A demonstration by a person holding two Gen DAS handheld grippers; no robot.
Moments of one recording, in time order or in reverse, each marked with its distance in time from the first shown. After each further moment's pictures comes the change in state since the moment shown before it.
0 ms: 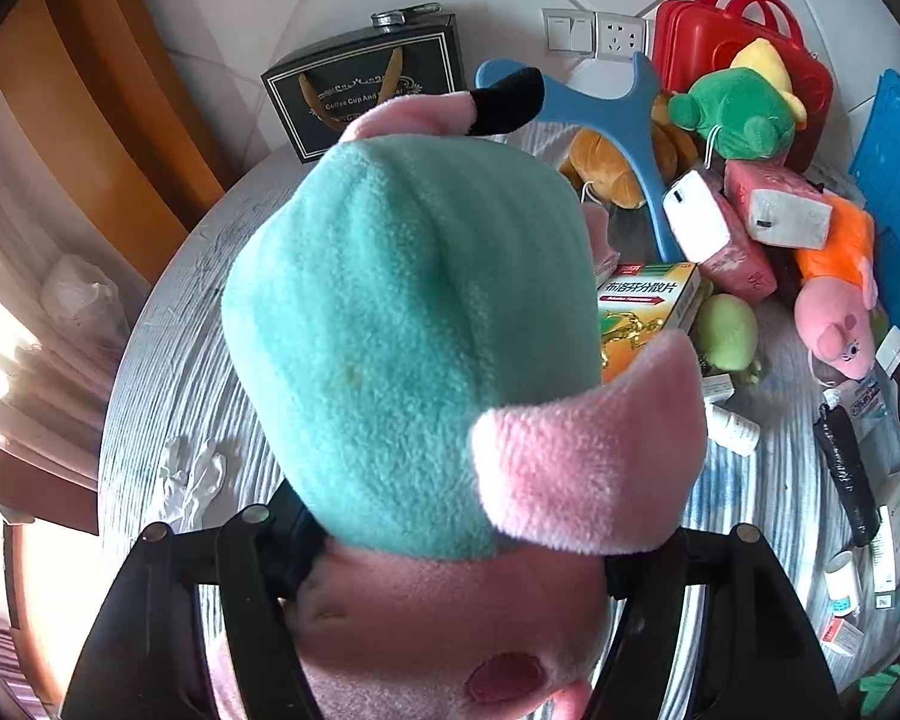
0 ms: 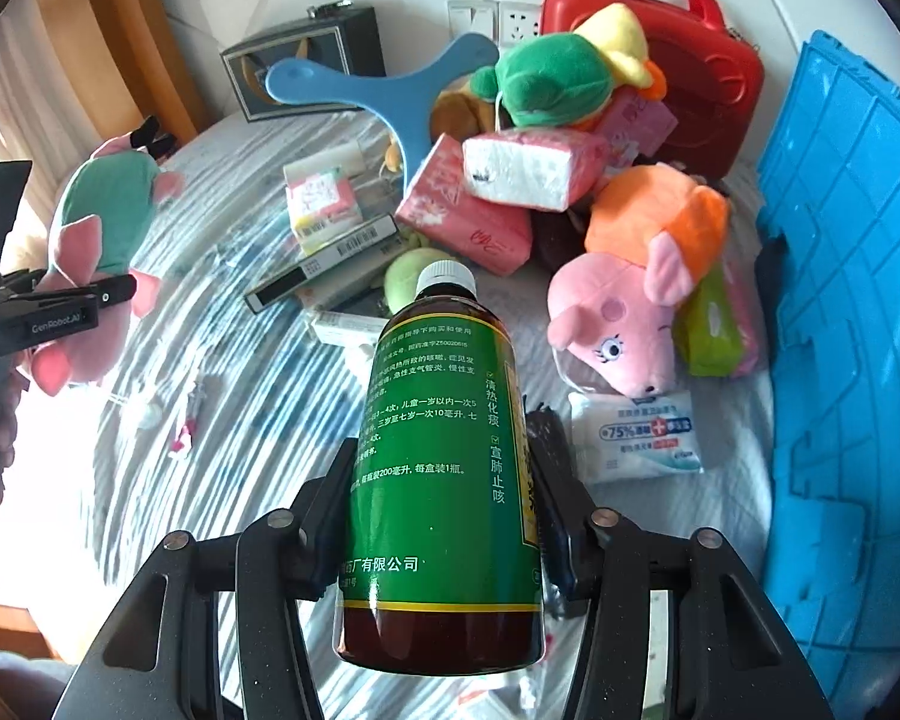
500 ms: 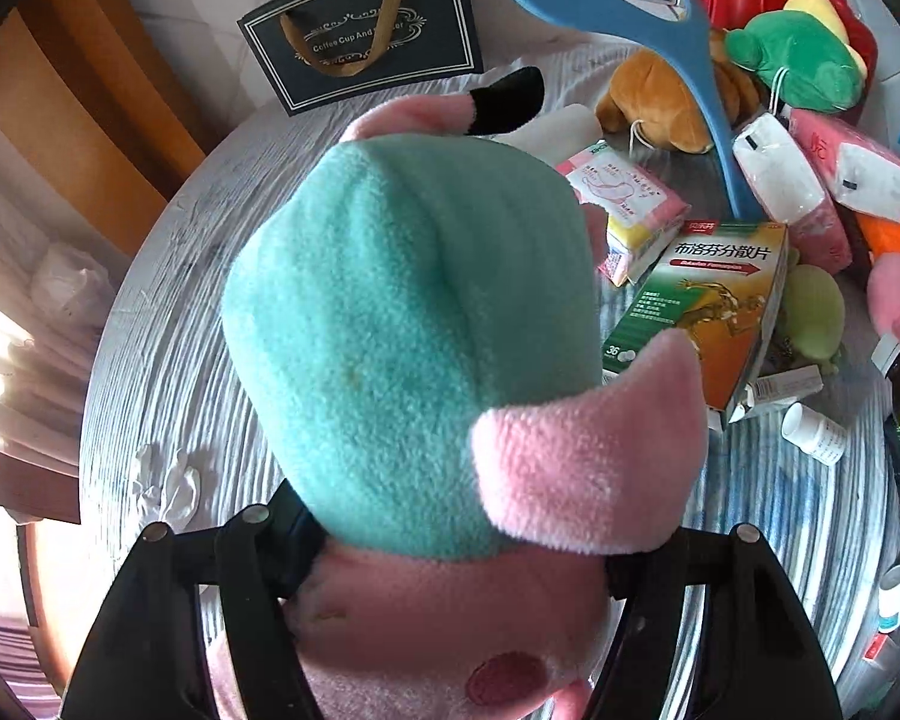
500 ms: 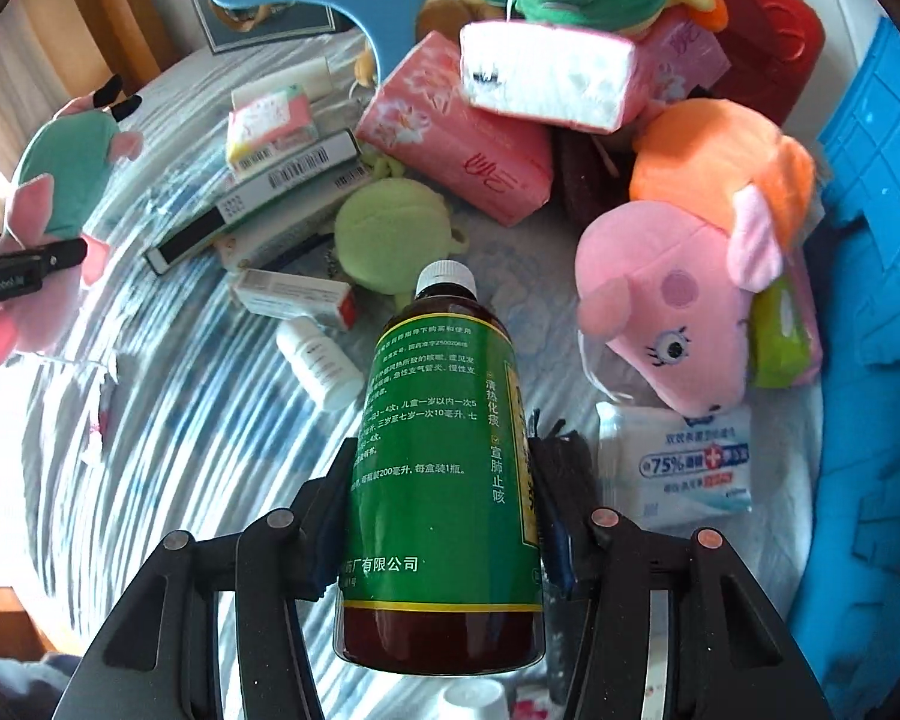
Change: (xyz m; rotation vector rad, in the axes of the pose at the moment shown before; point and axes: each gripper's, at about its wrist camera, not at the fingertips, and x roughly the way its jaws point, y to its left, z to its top) left arm 0.086 0.016 0.009 0.017 0.103 0.035; right arm 0.125 0.018 0.038 -0.015 0.126 -0.043
